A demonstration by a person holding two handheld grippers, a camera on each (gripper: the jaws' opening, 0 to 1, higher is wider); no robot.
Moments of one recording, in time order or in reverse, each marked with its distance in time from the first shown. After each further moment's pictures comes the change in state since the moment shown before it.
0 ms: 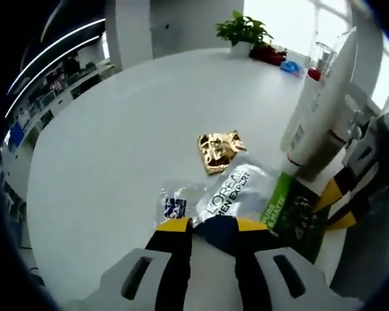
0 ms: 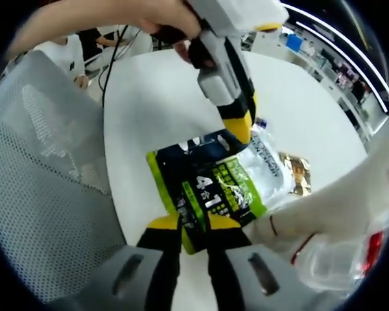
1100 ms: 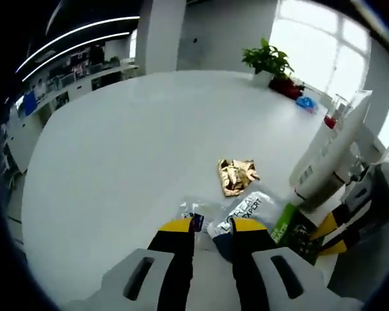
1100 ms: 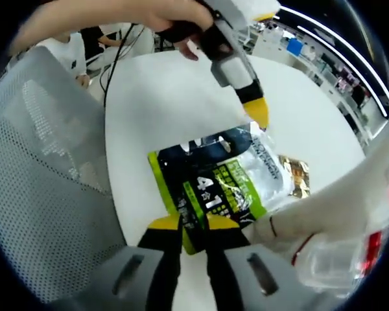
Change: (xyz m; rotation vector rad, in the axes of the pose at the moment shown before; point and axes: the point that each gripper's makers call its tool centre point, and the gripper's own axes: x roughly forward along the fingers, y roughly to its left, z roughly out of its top) left arm -0.013 0.011 0.028 -0.111 -0.139 -0.012; right arm -0.001 0.000 0.001 -0.020 -0.012 -0.007
